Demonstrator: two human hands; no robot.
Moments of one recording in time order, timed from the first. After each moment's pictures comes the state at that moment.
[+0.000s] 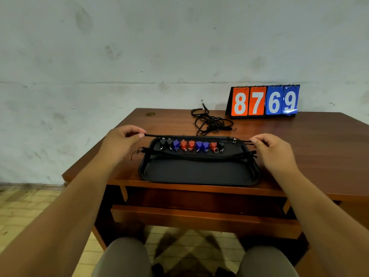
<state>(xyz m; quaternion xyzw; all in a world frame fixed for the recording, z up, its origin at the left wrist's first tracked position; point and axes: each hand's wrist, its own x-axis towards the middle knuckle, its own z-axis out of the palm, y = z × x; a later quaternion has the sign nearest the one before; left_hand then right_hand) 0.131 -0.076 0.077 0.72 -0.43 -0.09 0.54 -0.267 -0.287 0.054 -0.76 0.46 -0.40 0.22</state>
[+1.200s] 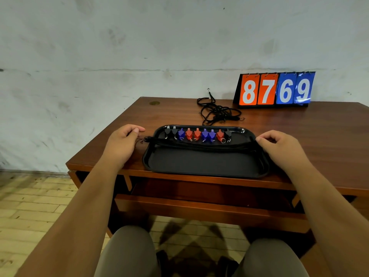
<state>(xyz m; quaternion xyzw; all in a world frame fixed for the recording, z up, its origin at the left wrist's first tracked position) 0.139 -0.076 0.036 0.75 -0.37 -0.08 0.54 -0.269 -0.292 0.041 -0.75 0.48 -0.35 0.28</state>
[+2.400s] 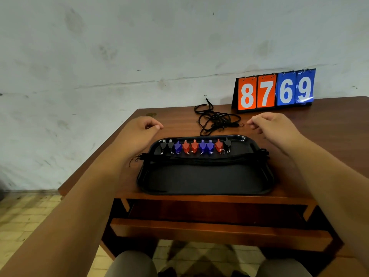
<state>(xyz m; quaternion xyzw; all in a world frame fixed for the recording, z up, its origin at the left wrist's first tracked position) 0.101 -0.133 0.118 0.77 -0.52 -0.05 0.38 -0.229 -0.341 0.092 -0.74 0.44 -0.36 0.37</state>
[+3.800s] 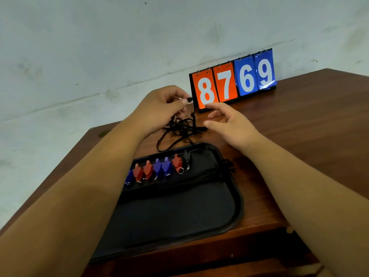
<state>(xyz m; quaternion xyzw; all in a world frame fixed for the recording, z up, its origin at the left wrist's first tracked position) -0.018 -0.328 0.158 0.63 -0.66 -0.14 0.37 -0.230 -0.403 0.063 -0.74 0.35 -0.40 0.41</state>
